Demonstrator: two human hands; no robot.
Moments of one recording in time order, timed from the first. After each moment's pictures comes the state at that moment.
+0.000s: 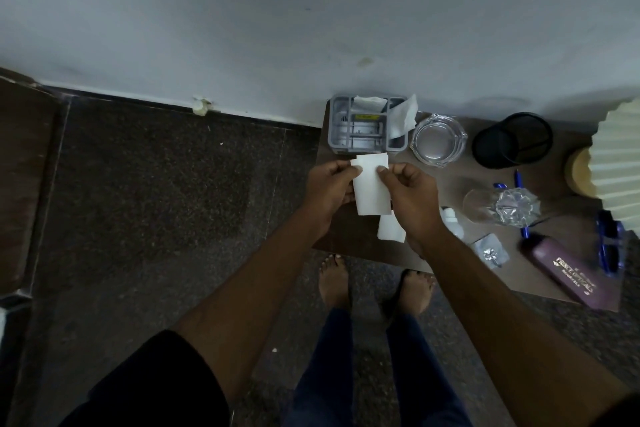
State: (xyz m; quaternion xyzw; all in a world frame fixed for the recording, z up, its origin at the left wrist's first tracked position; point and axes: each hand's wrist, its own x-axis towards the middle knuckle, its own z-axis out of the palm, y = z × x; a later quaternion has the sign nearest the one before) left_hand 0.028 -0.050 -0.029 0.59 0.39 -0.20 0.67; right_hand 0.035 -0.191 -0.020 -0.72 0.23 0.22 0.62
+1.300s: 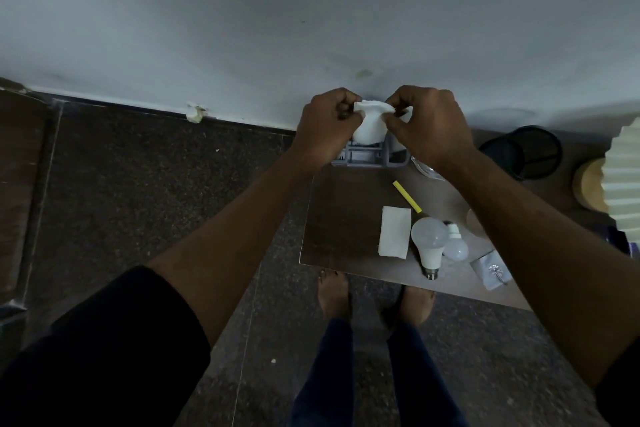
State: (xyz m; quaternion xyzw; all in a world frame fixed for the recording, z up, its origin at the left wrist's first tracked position) left_hand 0.137 -0.016 -0.014 0.85 0.14 -0.09 0.49; right_hand 0.167 -0.198 -0.002 -0.94 -0.11 0.12 0.31
